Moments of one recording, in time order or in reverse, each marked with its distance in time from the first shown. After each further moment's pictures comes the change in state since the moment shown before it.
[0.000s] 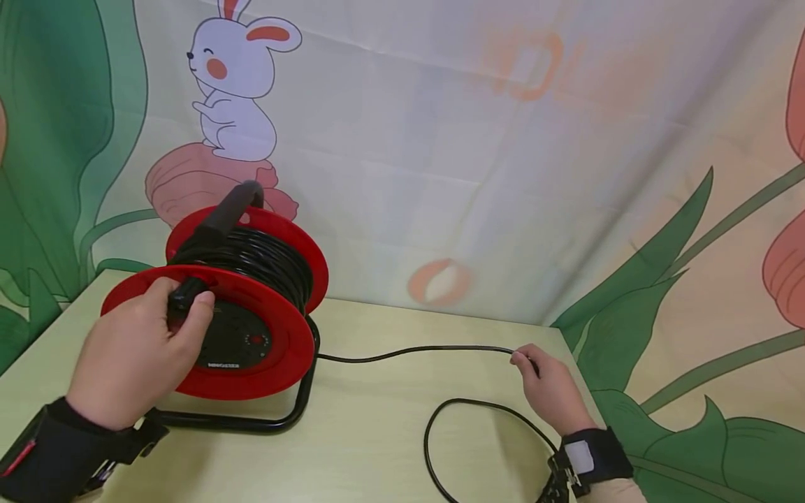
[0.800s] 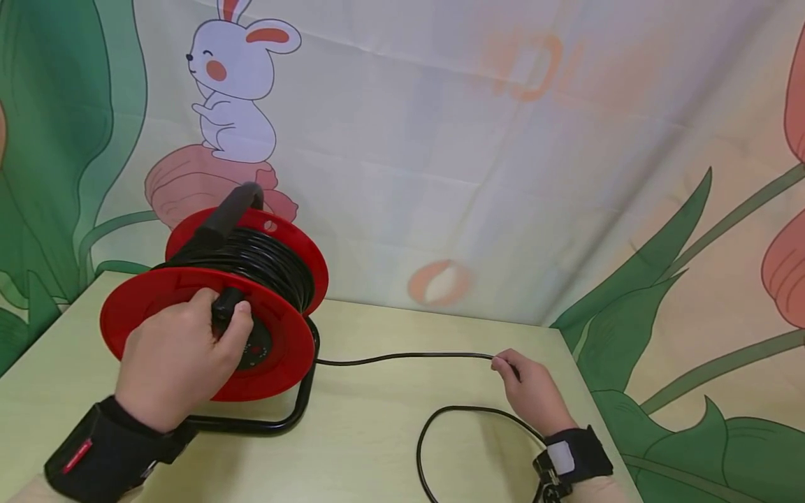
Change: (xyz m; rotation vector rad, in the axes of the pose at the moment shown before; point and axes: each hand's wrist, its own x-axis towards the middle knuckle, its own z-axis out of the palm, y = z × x) left_hand -0.001 0.026 0.024 0.093 0.050 0.046; right_hand 0.005 -0.005 0.026 0.006 -0.013 -0.036
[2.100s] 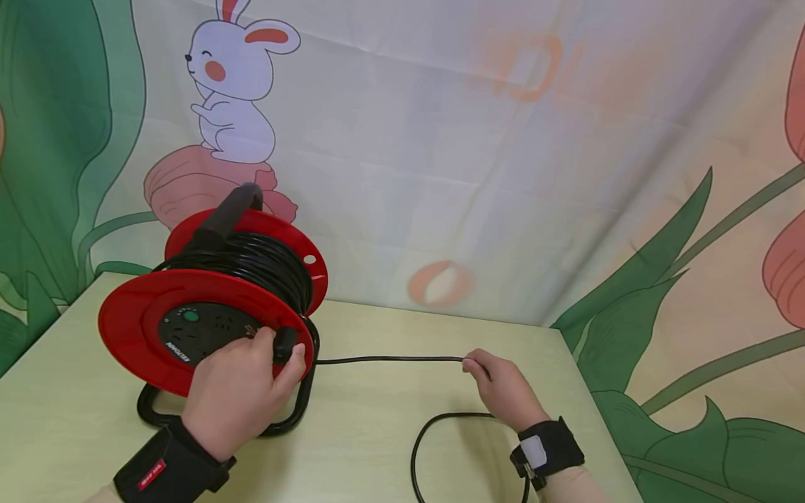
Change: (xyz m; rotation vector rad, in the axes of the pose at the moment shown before) left_hand -0.028 0.020 0.054 0.062 -0.052 0.111; right_hand 0.011 -0.028 0.023 0.030 -0.096 -0.060
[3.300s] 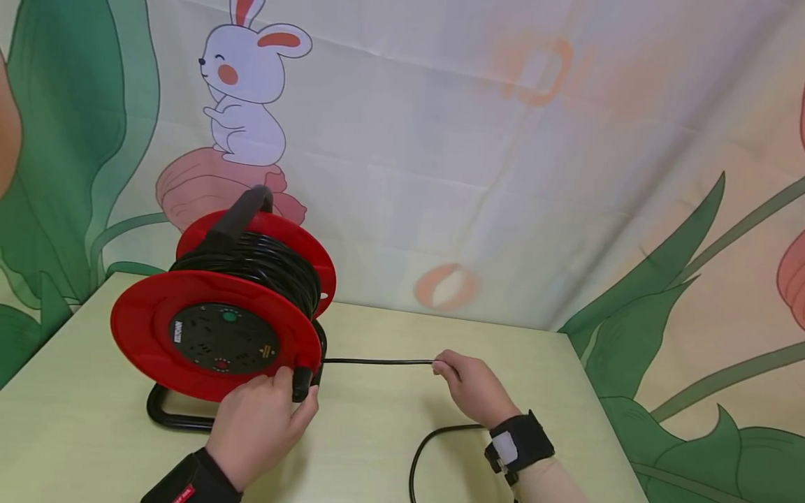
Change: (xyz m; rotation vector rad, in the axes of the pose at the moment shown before) left_hand -0.035 -0.009 0.038 0.035 -0.161 -0.023; right_hand 0.024 -0.032 0.032 0.028 -0.068 -0.084
